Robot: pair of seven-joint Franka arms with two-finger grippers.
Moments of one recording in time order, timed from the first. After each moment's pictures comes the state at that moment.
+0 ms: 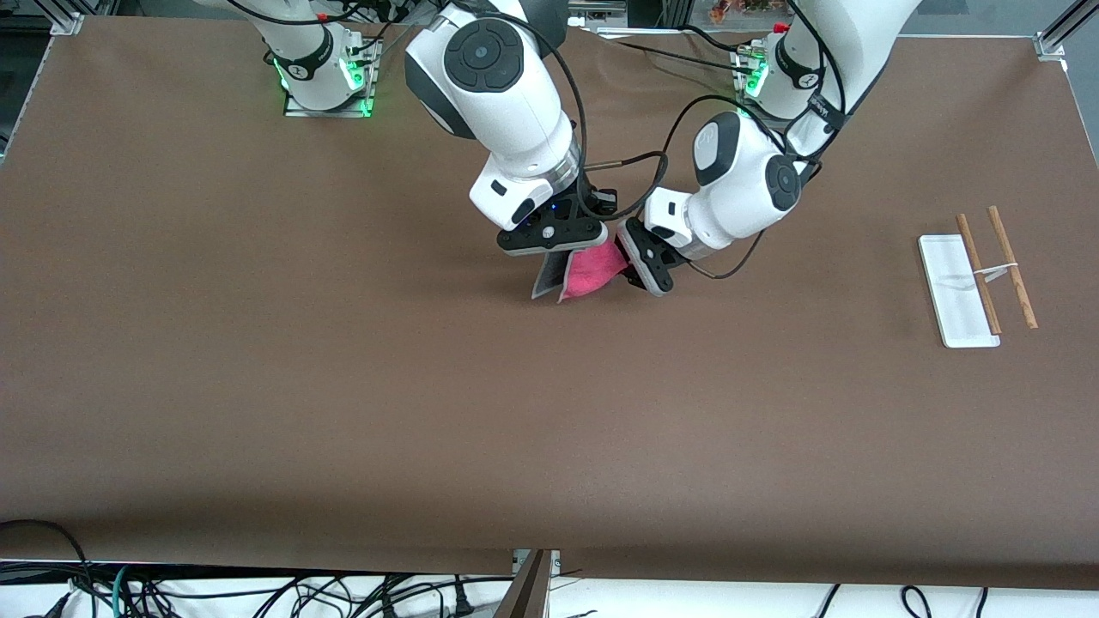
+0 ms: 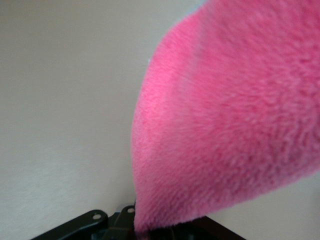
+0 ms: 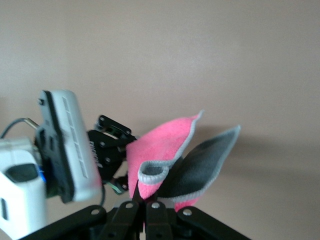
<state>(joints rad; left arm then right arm) 0.05 0.38 -0.63 -2.13 -0.61 2.68 0.92 0.70 0.60 0.11 -1.11 0.13 1.90 0.75</state>
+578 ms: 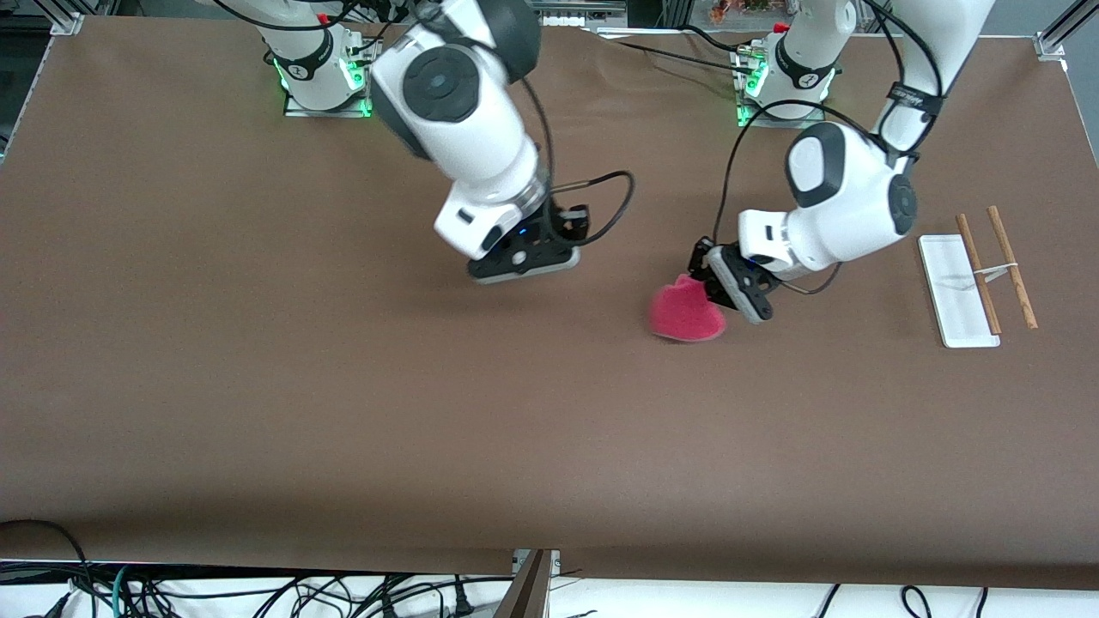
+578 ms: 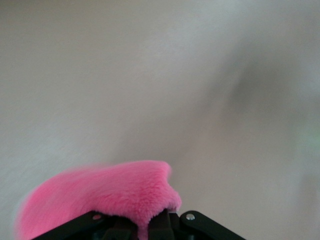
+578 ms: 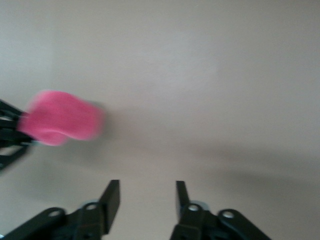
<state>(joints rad) 0.31 0.26 -0.62 -2.12 -0.60 2.40 0.92 0.59 0.59 0.10 -1.10 0.13 1.83 0.49</state>
